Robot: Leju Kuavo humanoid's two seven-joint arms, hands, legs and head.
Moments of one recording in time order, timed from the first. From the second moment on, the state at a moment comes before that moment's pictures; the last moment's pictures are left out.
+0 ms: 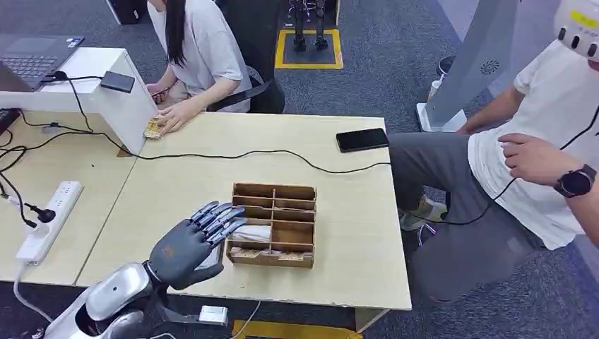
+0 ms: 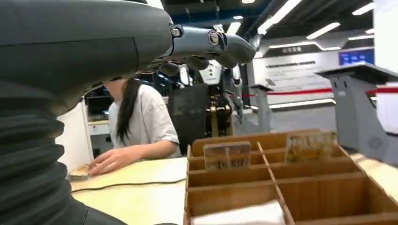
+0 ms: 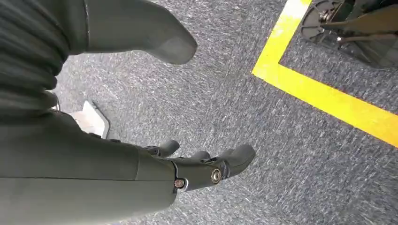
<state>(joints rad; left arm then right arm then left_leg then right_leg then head) -0.04 0.50 -0.53 -1.80 -1.01 0.15 -0.26 0.00 0.03 -0.83 -0.20 1.52 -0.08 -0.17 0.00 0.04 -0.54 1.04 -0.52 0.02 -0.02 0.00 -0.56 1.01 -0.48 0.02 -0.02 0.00</state>
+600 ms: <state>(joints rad) -0.04 0.53 -0.59 -1.76 -0.96 0.13 -0.27 0.00 0.03 -0.83 -0.20 1.52 -0.08 -0.18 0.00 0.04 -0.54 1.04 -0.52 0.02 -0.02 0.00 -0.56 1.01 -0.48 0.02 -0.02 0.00</state>
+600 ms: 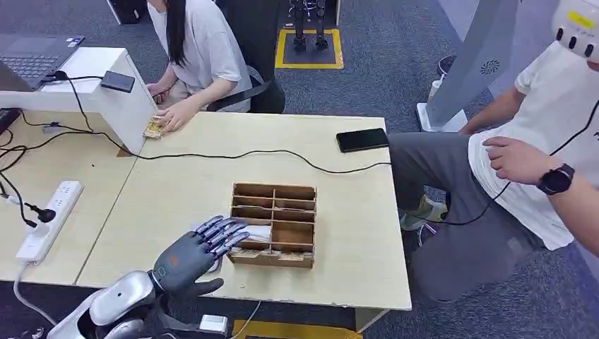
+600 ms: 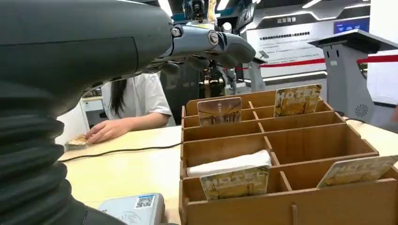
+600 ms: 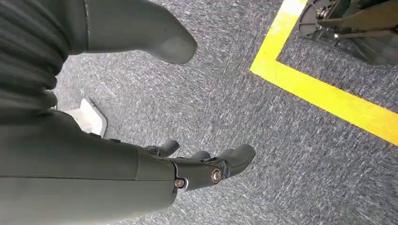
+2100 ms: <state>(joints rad) -0.09 0.34 -0.64 -1.52 -1.03 0.18 -0.16 0.00 0.03 -0.84 -0.20 1.56 -0.08 -0.18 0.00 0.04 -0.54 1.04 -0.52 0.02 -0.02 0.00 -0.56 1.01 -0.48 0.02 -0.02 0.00</state>
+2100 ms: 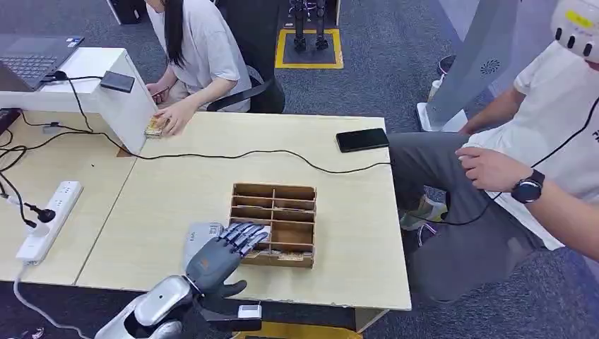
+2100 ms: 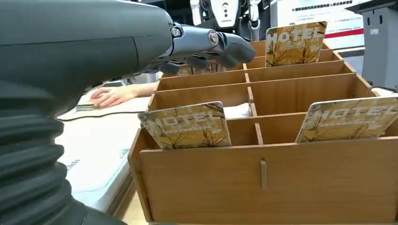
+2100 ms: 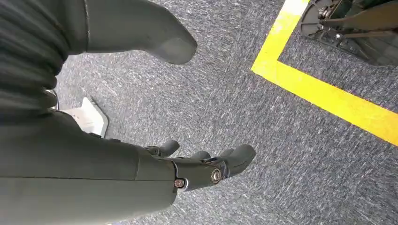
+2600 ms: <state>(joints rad) -0.09 0.31 -0.60 -1.50 -1.07 0.19 -0.12 0.00 0.03 -0.84 -0.20 1.56 -0.08 -0.18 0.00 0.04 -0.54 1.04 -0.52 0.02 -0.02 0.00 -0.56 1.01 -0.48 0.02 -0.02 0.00</state>
